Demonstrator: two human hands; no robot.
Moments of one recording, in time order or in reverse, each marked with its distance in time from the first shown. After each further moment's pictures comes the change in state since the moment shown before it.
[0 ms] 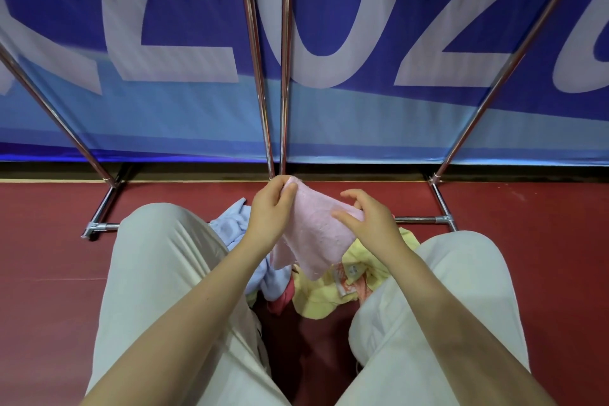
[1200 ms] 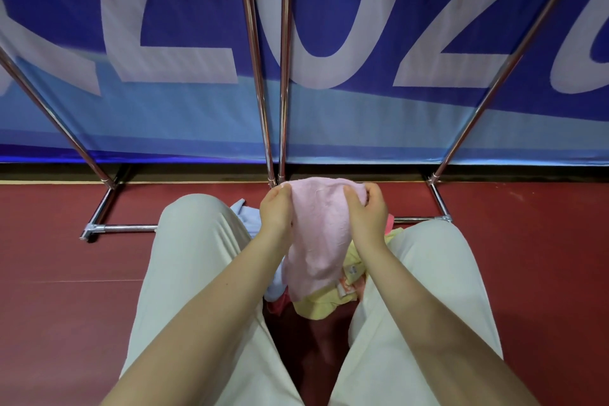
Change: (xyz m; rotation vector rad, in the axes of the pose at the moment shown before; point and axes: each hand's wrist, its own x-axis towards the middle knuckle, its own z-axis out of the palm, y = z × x) left_hand 0.013 -0.005 0.028 -0.517 0.143 -0.669; right_hand 0.013 -0.025 0.027 0.456 0.473 0.294
